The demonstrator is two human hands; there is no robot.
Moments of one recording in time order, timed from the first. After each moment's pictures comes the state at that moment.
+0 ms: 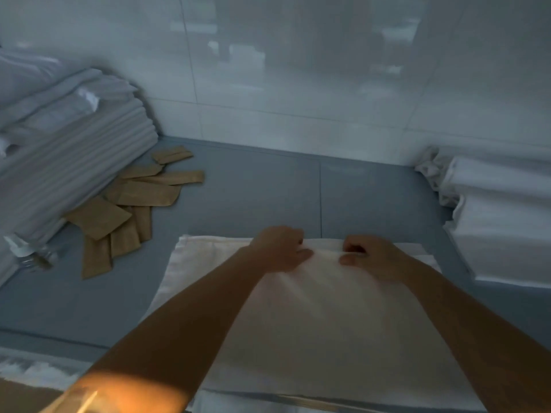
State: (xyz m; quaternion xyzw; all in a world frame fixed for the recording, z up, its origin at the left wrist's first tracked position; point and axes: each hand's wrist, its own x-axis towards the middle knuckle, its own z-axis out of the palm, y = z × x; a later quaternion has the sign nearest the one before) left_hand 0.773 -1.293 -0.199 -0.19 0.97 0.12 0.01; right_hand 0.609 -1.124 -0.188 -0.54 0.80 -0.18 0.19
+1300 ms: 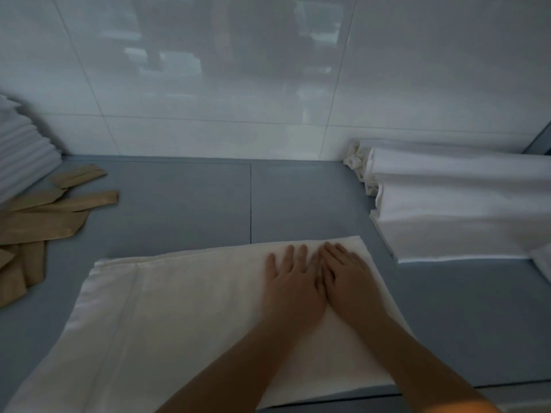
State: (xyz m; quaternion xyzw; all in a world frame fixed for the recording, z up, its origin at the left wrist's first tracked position) left_hand 0.697 -1.138 -0.237 -0.20 0.97 0.11 -0.06; right_hand 0.609 -1.044 -0.236 -0.42 0.89 -0.18 -0.06
